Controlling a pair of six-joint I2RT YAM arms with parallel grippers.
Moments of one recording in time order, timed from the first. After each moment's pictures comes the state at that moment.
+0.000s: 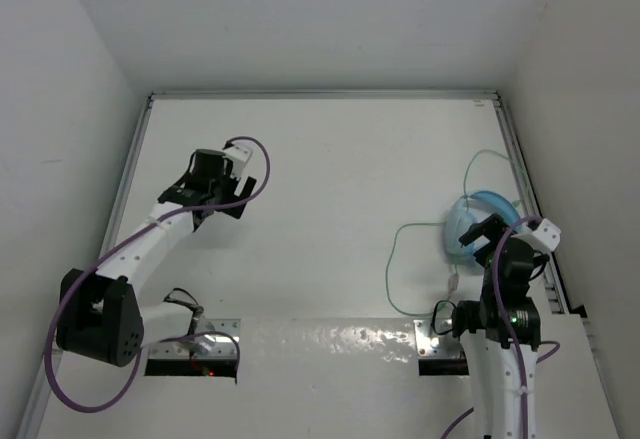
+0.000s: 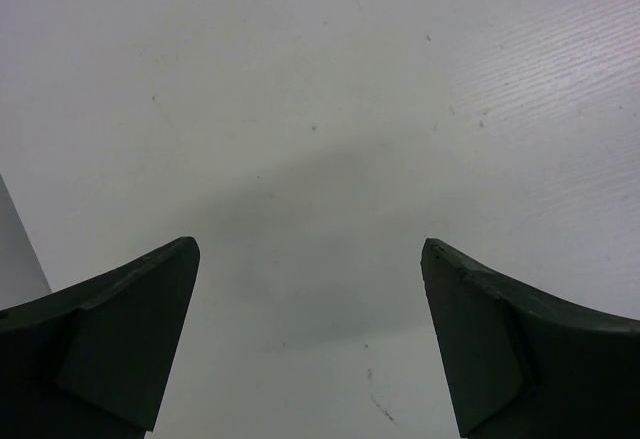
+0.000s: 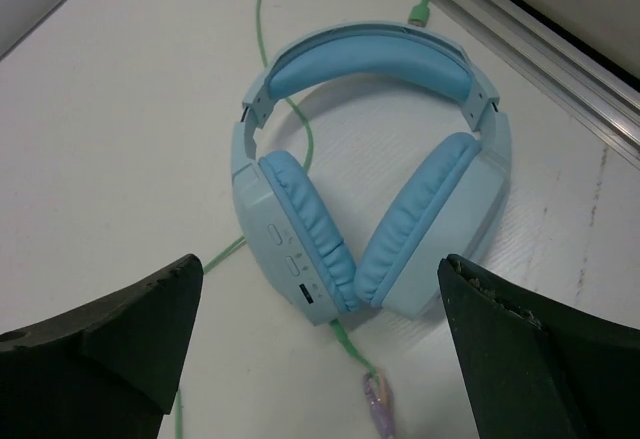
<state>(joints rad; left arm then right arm) -0.24 1.21 0.80 -0.41 -0.15 0.26 -0.12 0.15 0.37 -0.64 0.34 0.48</state>
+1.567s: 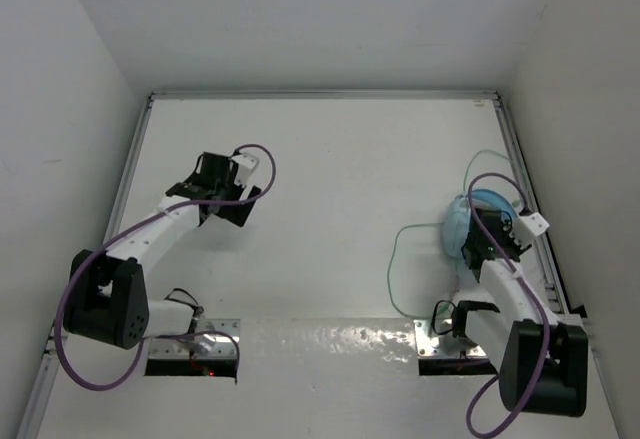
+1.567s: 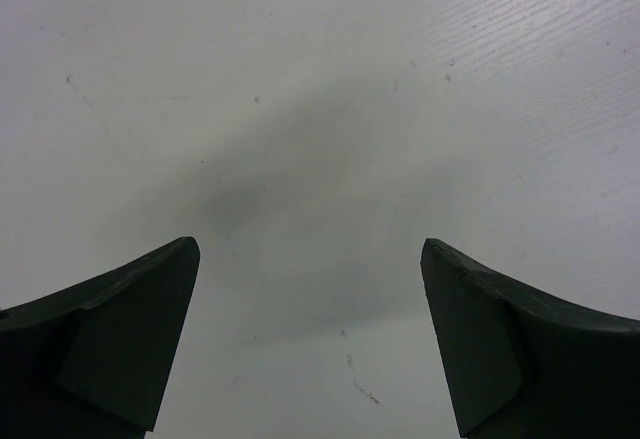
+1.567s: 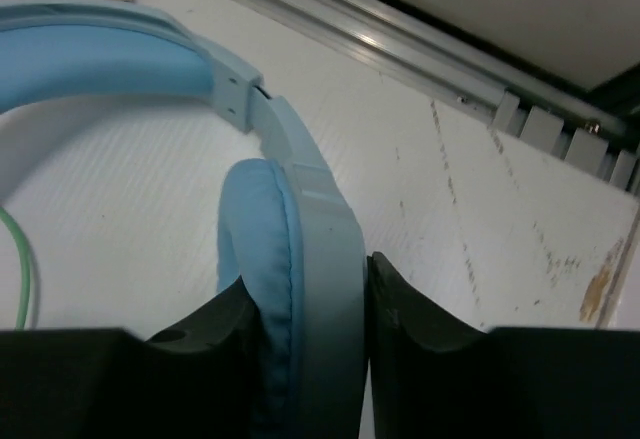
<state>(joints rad) -0.24 1.30 0.80 -0.46 -0.08 0.28 -0.12 0.98 0.27 -0.21 0.82 0.70</state>
